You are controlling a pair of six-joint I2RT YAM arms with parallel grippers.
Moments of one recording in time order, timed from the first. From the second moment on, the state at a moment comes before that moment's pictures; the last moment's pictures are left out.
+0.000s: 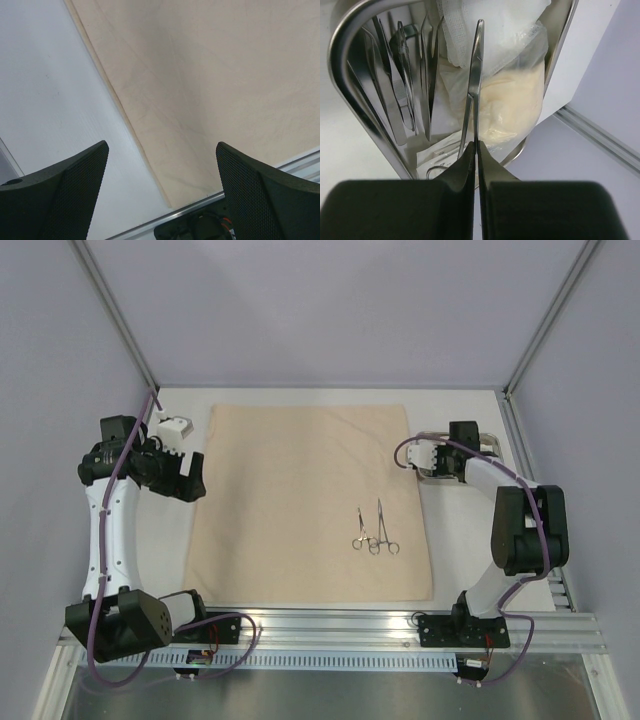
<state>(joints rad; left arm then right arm) 0.26 1.20 1.27 -1.12 0.45 0.49 0.02 1.70 1.01 -0.20 0.04 -1.53</state>
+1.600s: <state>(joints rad) 0.26 1.22 1.27 -1.07 0.47 0.51 0.04 1.70 0.85 0.06 0.08 -1.62</state>
